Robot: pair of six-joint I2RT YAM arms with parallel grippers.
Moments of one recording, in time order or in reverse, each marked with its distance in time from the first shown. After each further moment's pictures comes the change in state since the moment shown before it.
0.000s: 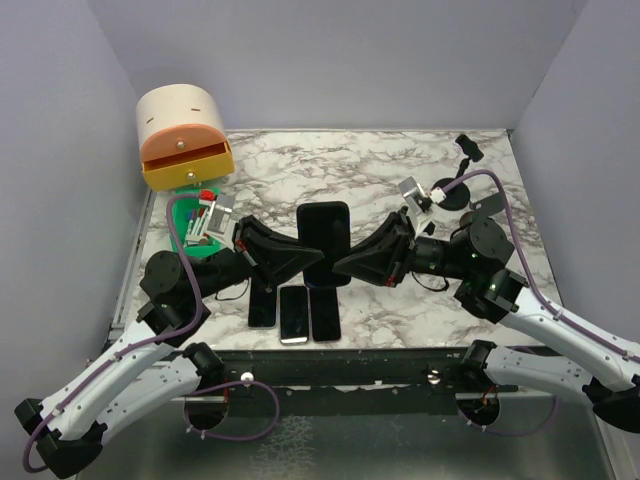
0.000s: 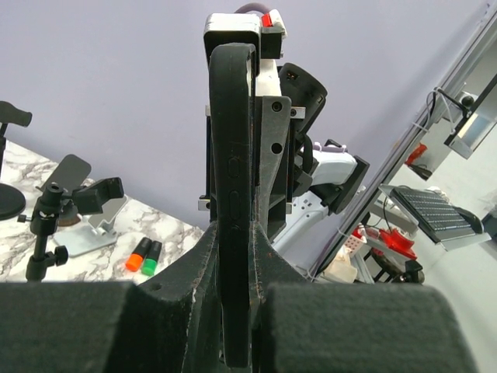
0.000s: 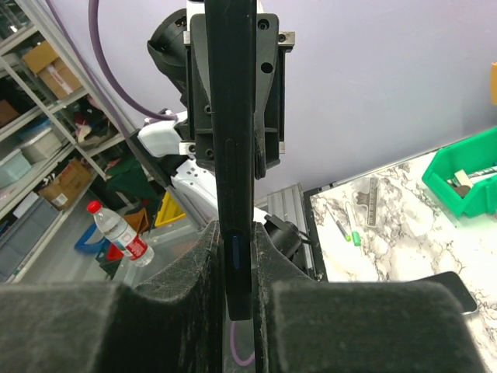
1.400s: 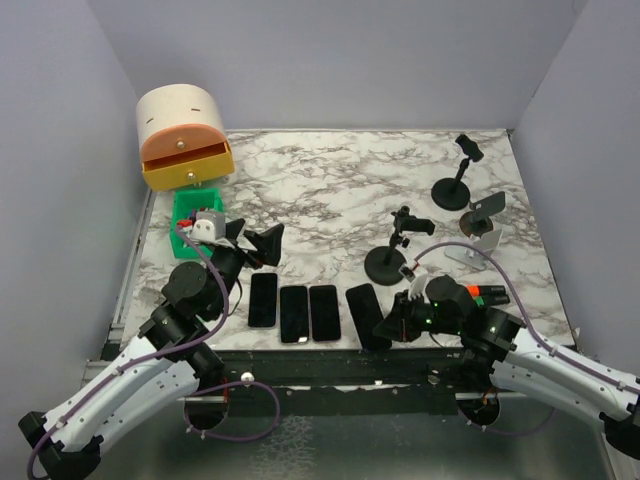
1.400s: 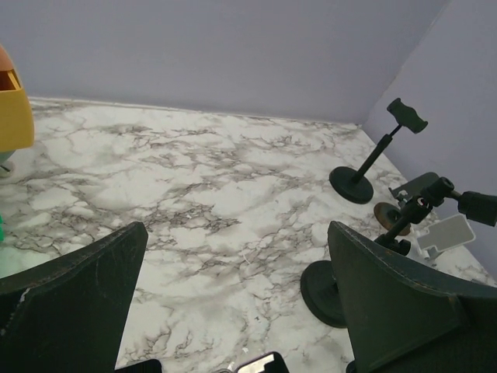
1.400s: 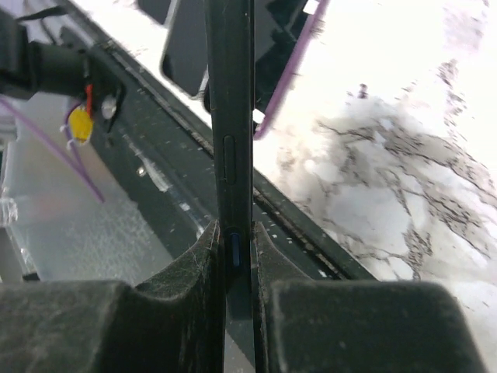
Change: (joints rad) left arm -0.001 -0.138 -0.193 -0.291 -0.893 0.431; right arm 0.000 -0.335 -0.508 -0.686 0.294 0.084
